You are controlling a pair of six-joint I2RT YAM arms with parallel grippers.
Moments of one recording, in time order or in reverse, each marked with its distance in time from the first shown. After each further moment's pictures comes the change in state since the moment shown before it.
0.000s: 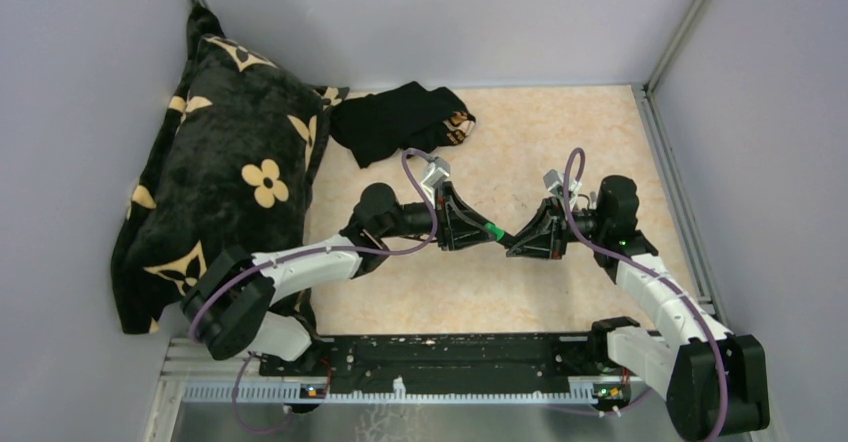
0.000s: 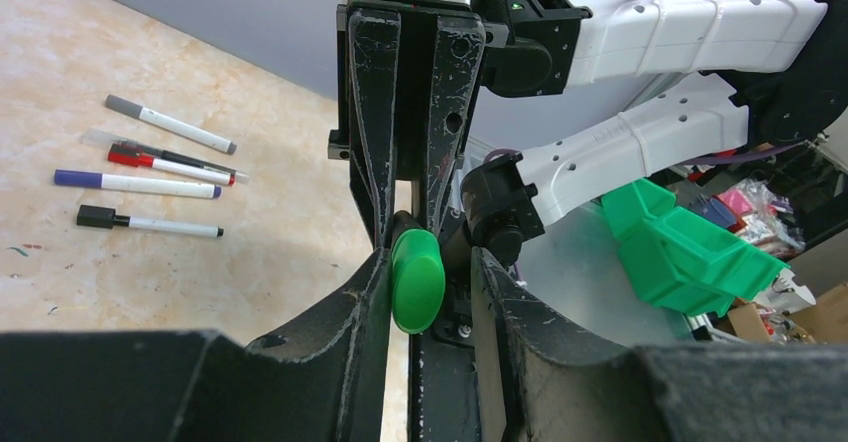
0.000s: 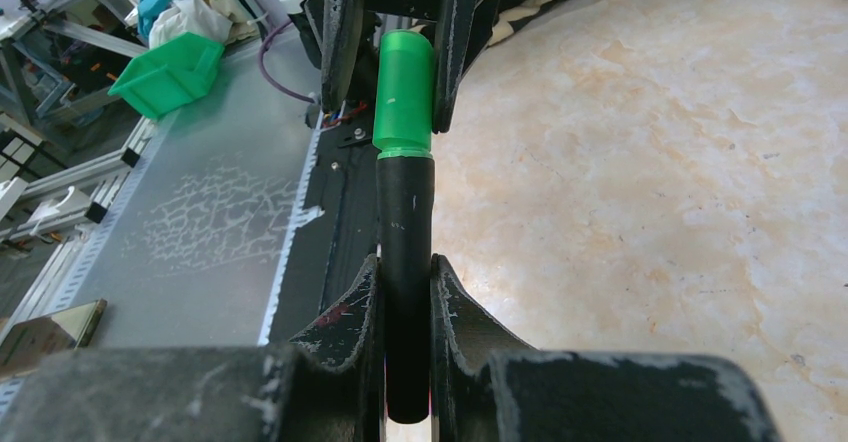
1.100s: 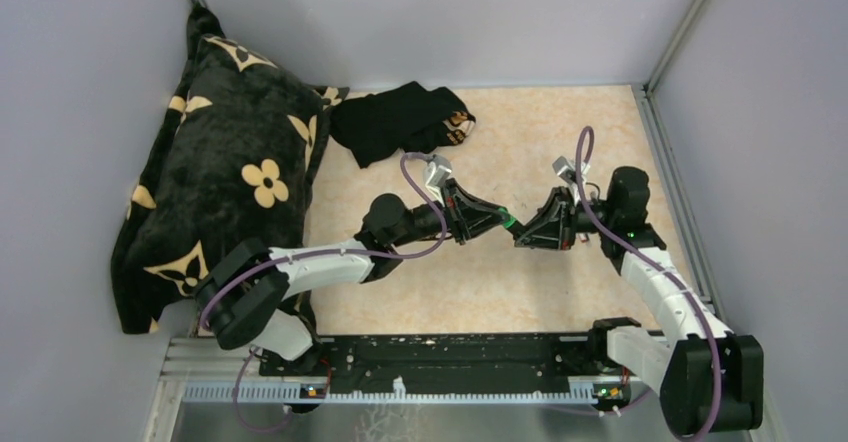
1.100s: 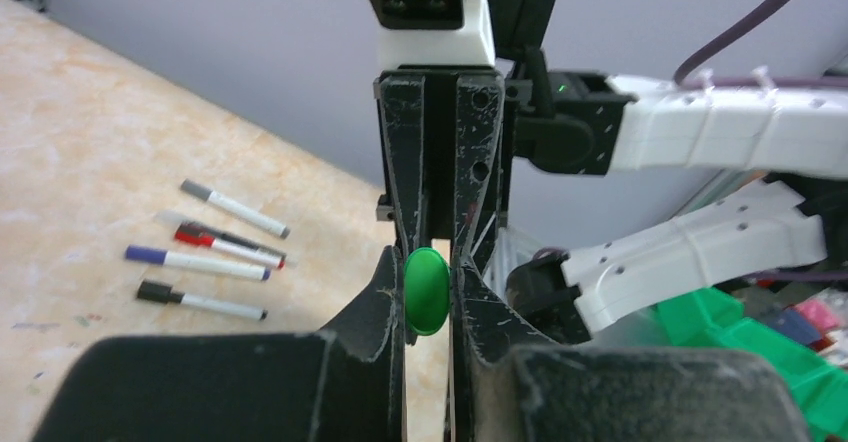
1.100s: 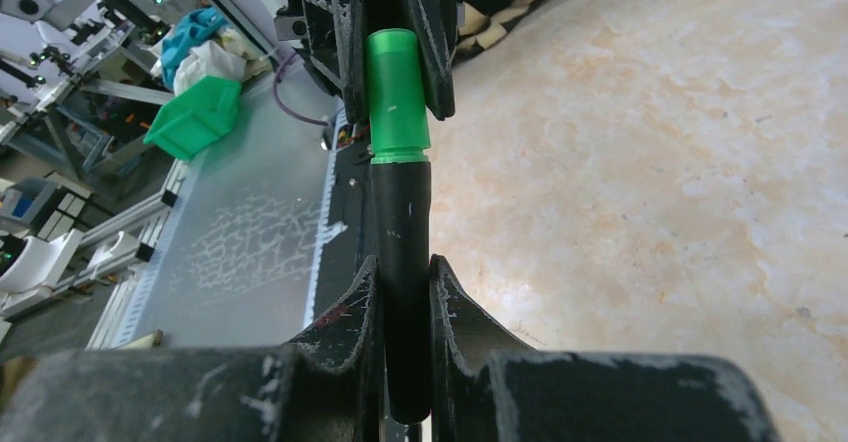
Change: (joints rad) left arm -0.102 0.073 0.005 0.117 -0.286 0.019; right arm -0.058 0.019 0.069 -0.089 -0.008 0.086
